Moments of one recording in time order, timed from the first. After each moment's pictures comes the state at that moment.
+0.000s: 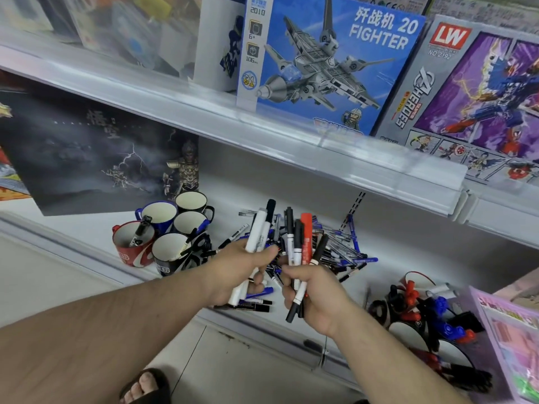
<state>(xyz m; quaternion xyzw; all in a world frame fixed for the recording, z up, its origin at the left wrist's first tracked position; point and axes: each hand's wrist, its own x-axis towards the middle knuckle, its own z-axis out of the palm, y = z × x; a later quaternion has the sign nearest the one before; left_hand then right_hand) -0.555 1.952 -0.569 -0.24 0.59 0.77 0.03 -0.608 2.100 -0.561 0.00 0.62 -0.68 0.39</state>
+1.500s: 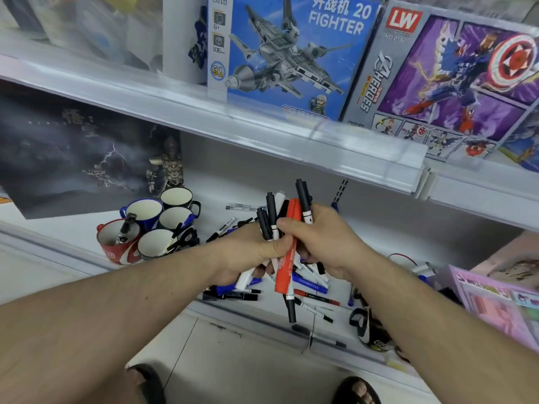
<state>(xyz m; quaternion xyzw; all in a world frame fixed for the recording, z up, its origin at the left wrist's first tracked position) -0.560 1.984 -0.527 -0.06 0.69 0.71 0.12 -0.626 2.124 -0.484 -0.20 0.78 -0.54 0.24</state>
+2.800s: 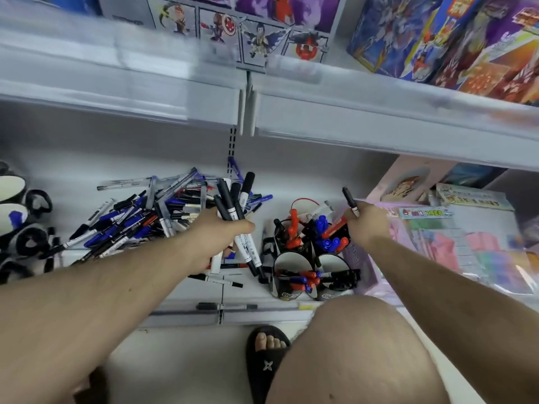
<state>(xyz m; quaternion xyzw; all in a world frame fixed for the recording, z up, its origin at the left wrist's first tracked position) -0.689 2.130 -0.606 -0.20 0.72 0.65 0.13 -0.794 2.424 -0.625 0.06 0.98 -0.19 -0.04</state>
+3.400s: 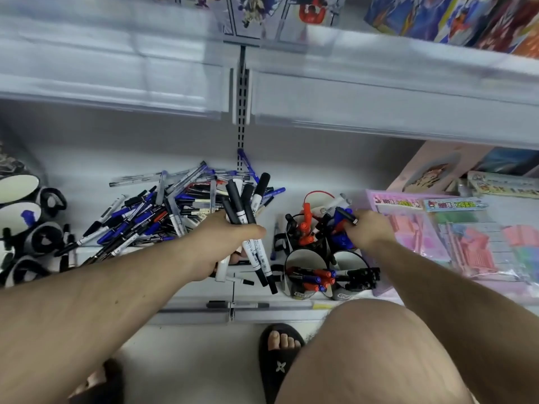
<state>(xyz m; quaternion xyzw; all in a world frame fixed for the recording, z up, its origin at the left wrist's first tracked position) -0.687 2.132 -0.607 -0.20 0.73 0.64 0.17 -0.810 2.425 -0.673 0.04 0.99 -0.11 0.06</state>
